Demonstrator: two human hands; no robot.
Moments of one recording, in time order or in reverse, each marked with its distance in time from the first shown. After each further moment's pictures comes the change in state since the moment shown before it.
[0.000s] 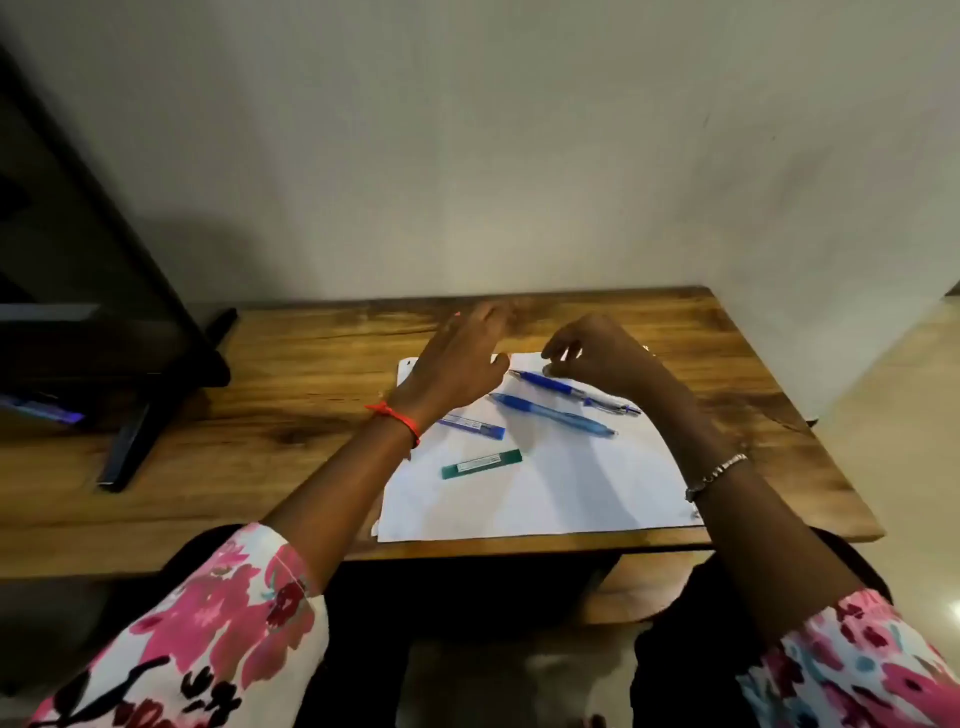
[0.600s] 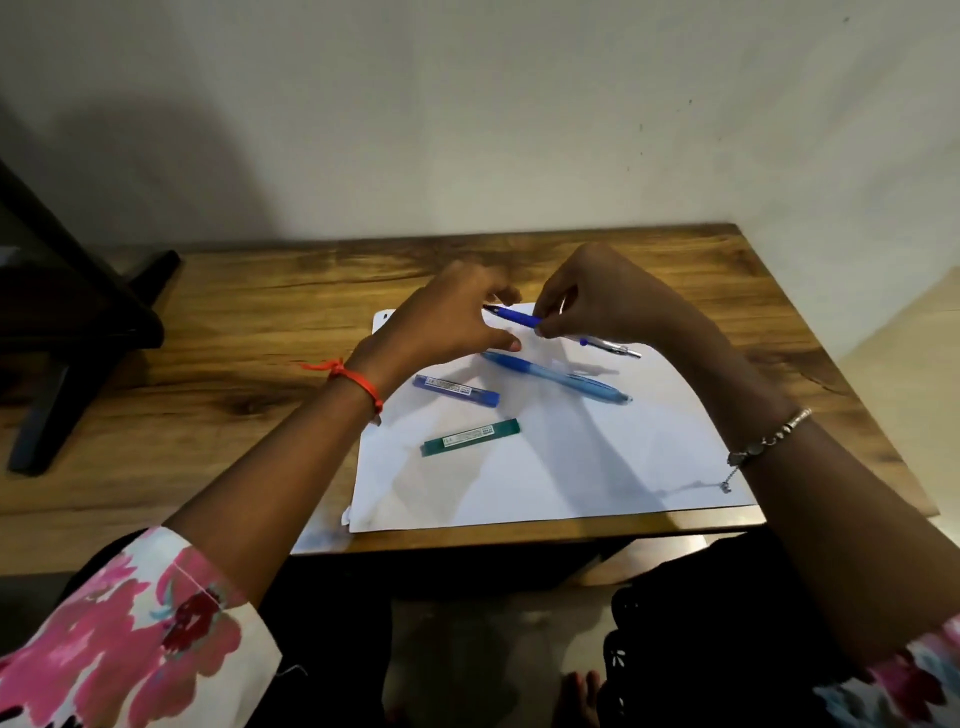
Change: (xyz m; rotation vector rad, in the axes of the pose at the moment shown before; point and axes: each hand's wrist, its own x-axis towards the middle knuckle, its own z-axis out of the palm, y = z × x) left_hand 0.016 -0.014 0.007 -0.180 -0.159 -0.052; right_hand 0.016 -0.011 -0.002 -0.112 -0.138 -0.023
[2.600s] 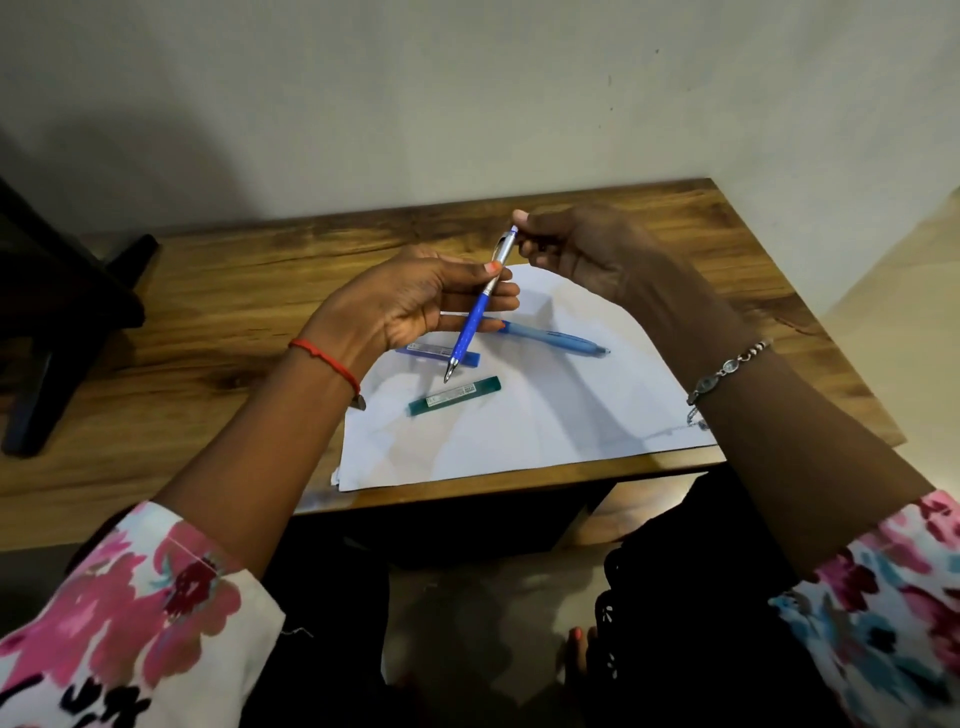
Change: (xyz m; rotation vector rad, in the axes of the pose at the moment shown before) left_hand -0.025 0.022 -0.008 -1.165 -0.170 -0.468; right_hand 0.003 0.006 0.005 1.324 0.157 0.383
